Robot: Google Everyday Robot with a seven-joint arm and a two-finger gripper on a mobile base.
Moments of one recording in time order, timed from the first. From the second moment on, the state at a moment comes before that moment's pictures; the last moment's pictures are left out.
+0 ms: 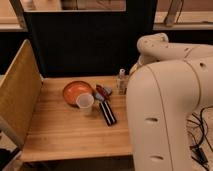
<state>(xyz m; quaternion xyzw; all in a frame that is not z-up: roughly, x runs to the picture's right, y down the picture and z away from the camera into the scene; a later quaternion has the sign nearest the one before) 0.231 -0.075 0.838 -0.11 0.19 0.75 0.63</state>
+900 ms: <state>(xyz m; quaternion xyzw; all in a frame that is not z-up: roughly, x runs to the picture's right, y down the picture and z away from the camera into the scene) 0.206 -0.117 0.817 -0.08 0.15 0.71 0.68</state>
